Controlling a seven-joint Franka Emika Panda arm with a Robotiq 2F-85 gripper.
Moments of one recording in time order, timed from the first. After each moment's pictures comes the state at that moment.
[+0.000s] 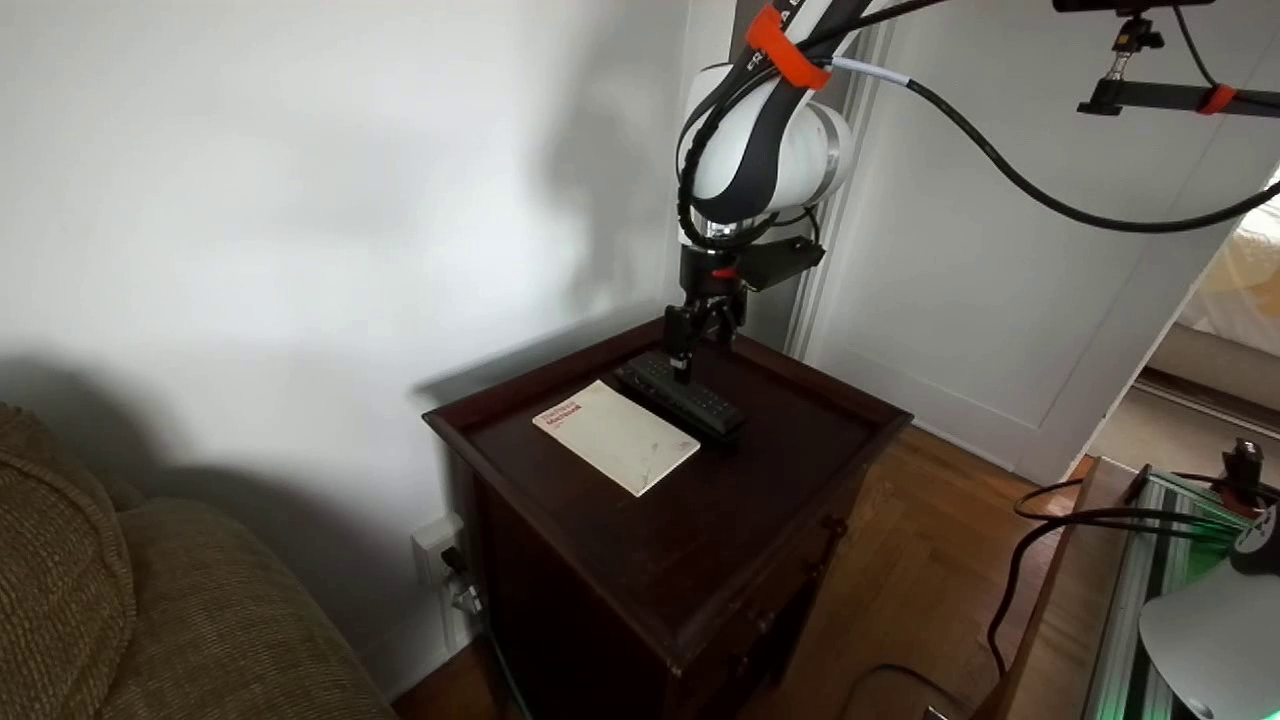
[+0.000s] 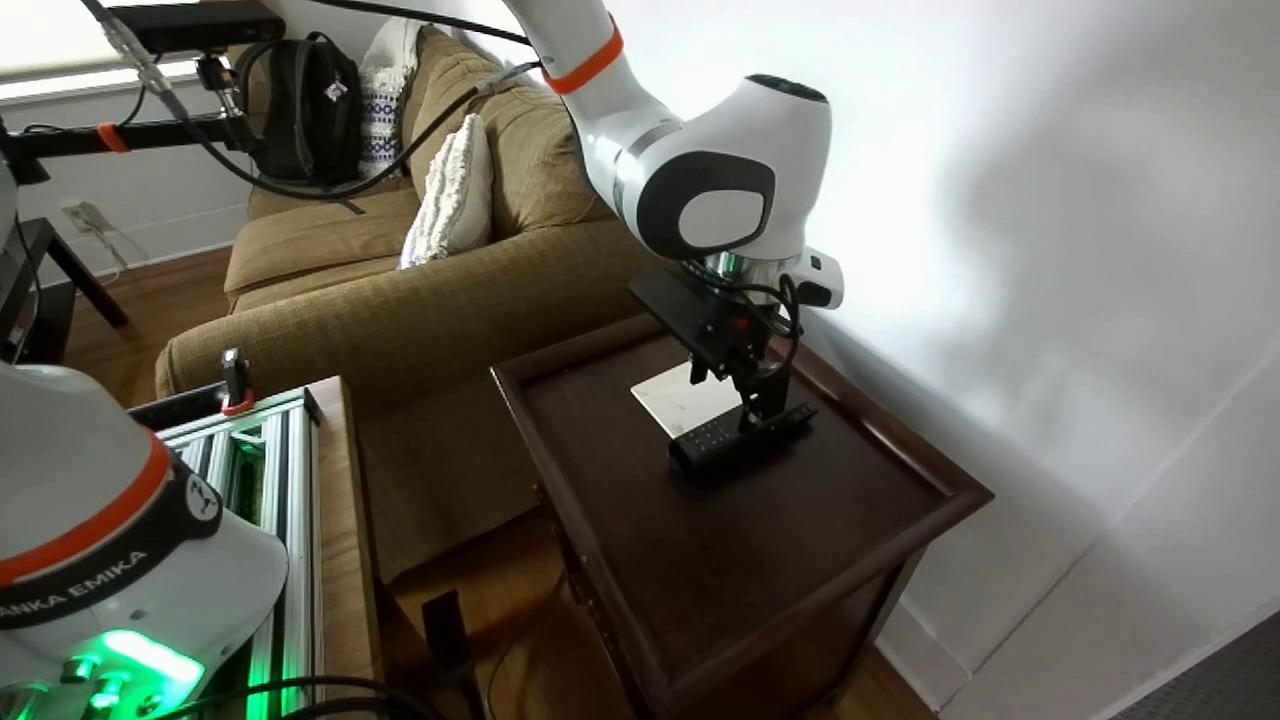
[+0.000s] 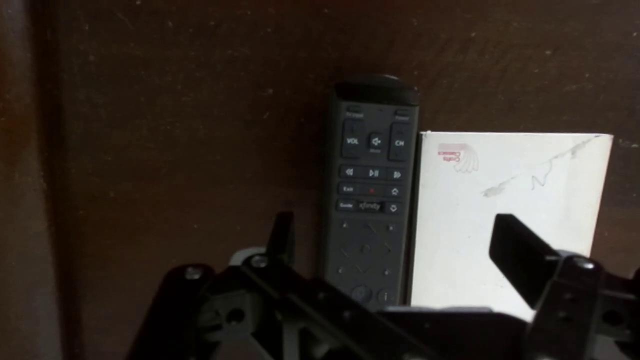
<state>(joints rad) -0.04 0.47 0.02 -2.21 0.02 2.60 -0.16</state>
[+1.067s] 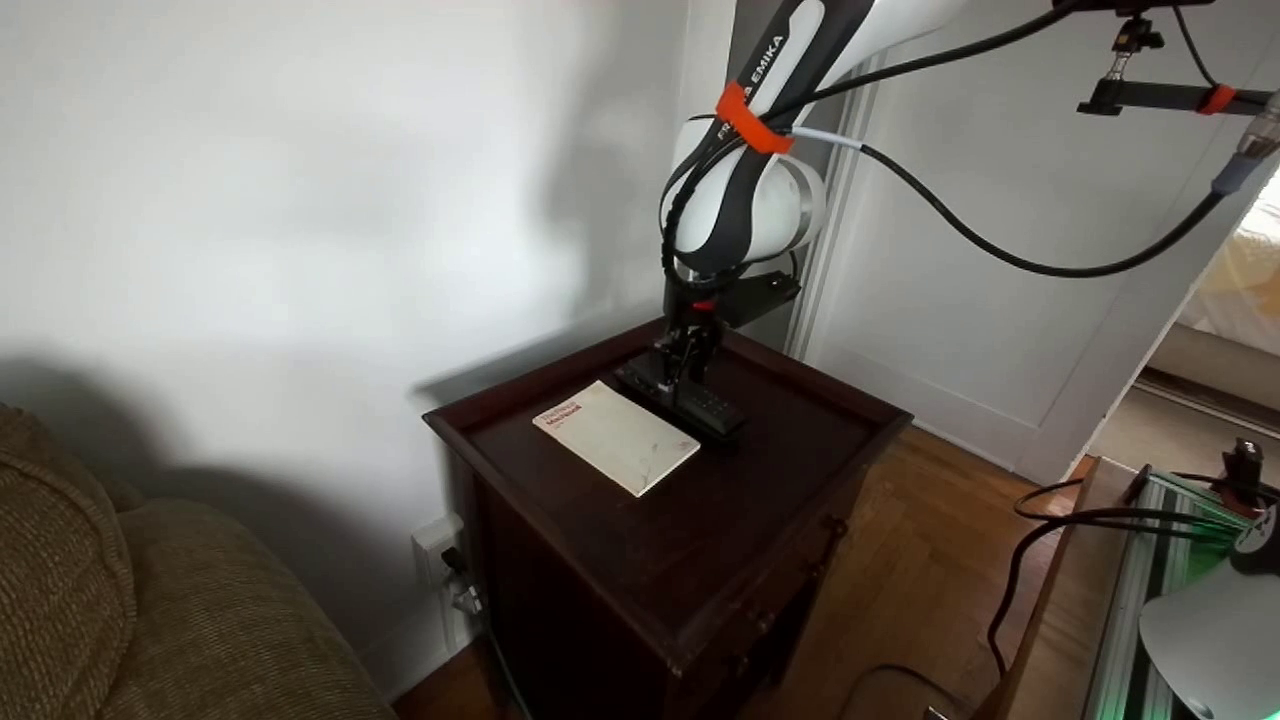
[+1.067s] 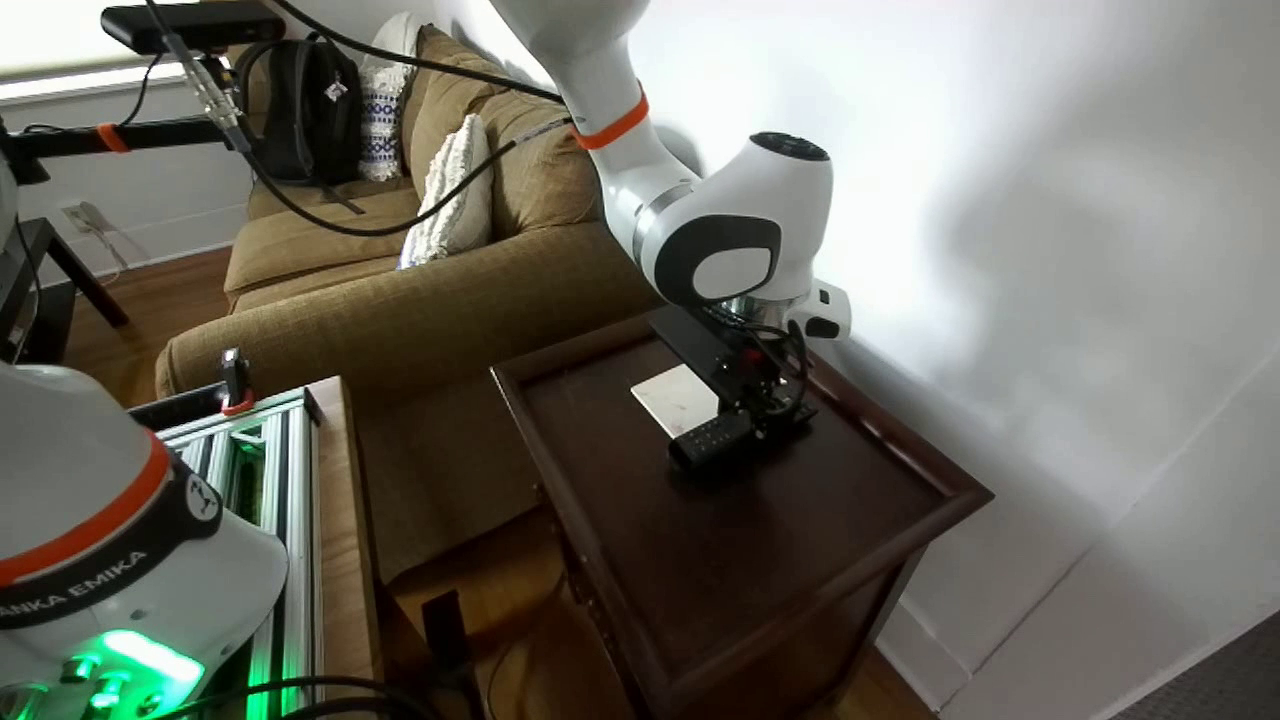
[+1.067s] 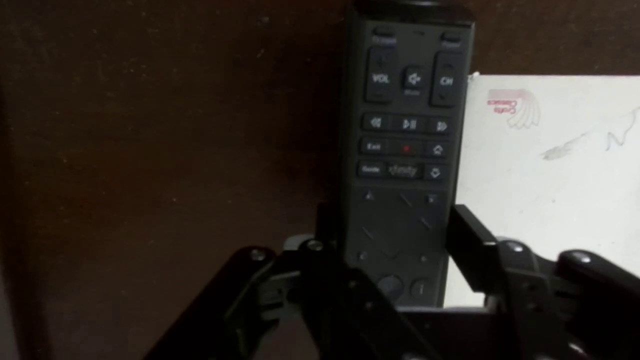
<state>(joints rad) -0.05 0.62 0.02 -2.13 0.02 2.72 -0.16</state>
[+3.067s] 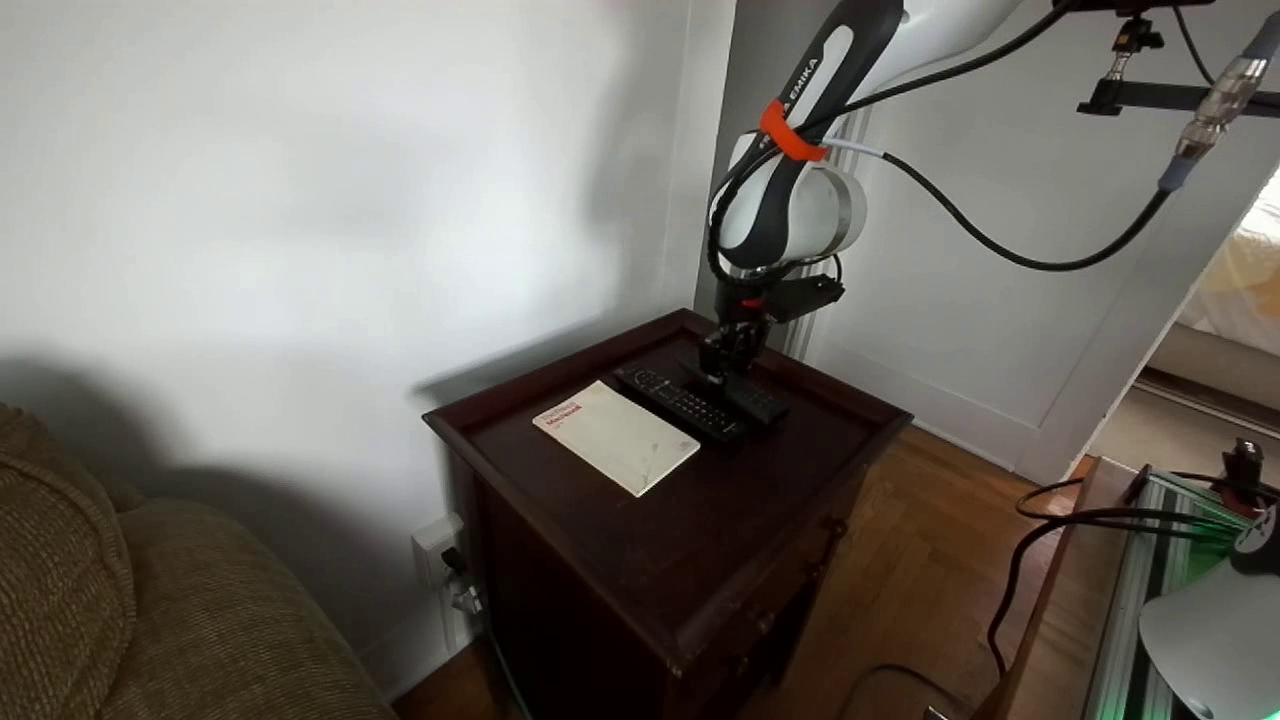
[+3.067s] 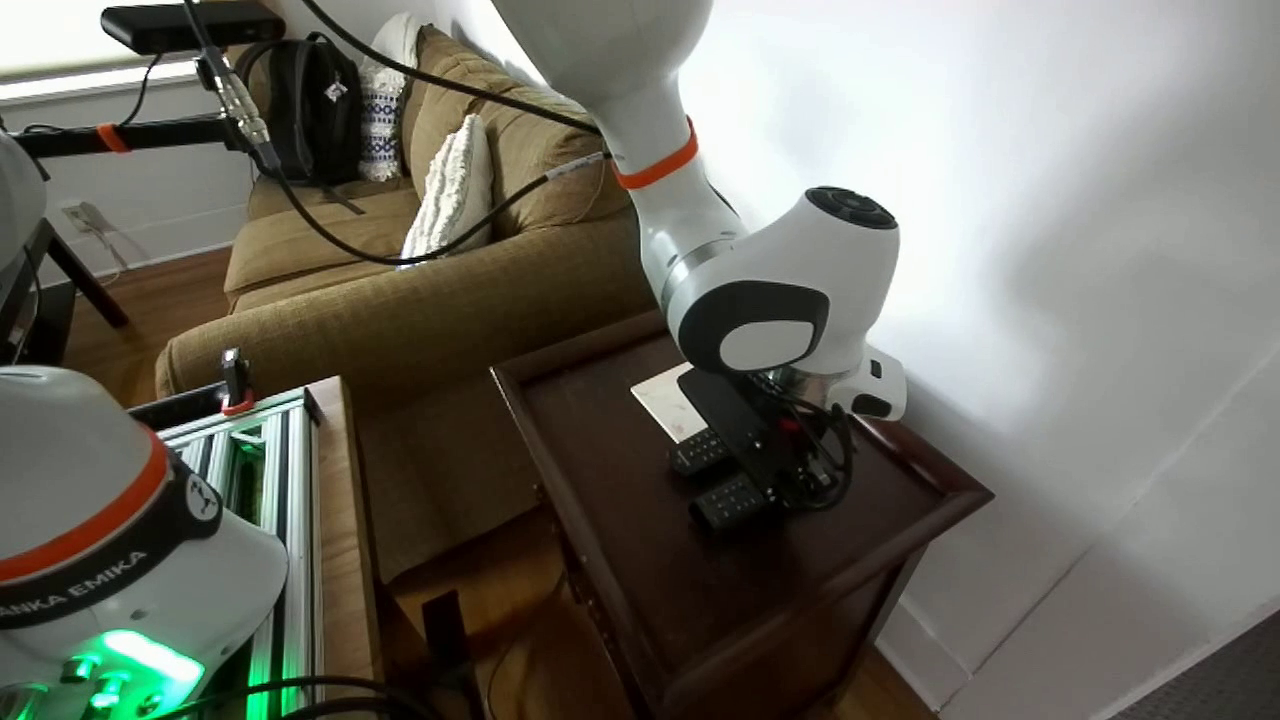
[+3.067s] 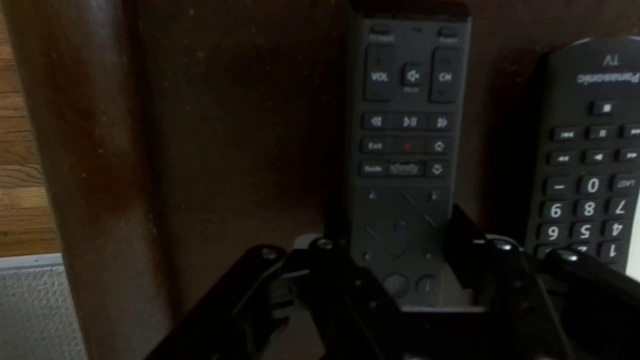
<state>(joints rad) -0.21 0.65 0.02 -2.13 0.02 2.73 -0.24</state>
